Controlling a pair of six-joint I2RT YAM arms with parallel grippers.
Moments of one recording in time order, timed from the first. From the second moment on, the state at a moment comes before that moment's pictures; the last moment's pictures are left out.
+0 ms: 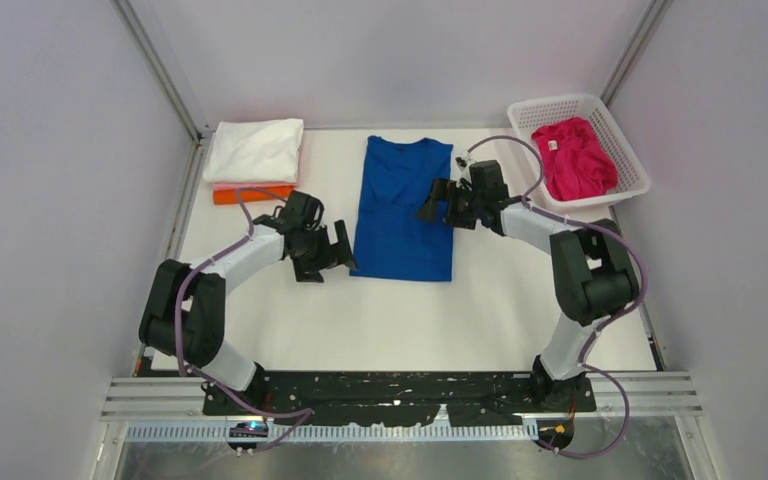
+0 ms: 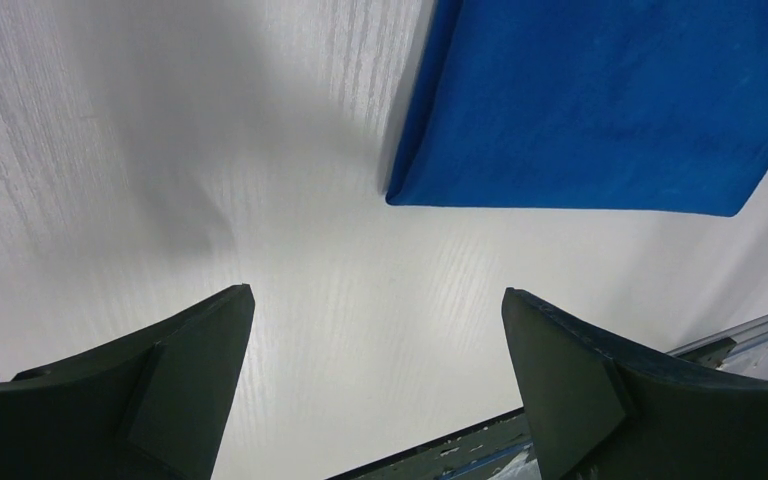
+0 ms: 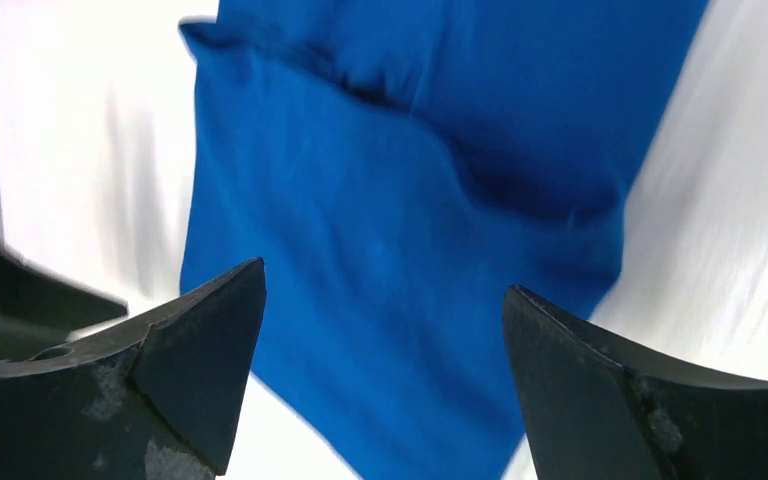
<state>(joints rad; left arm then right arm) -0.36 1.55 0.94 -0.53 0.24 -0.61 0.30 1.71 1.02 -0.03 -0.37 0.46</state>
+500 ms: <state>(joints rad) -0.38 1.61 0.96 -0.50 0.27 -0.63 0.27 1.93 1.25 -0.05 -0.27 0.44</state>
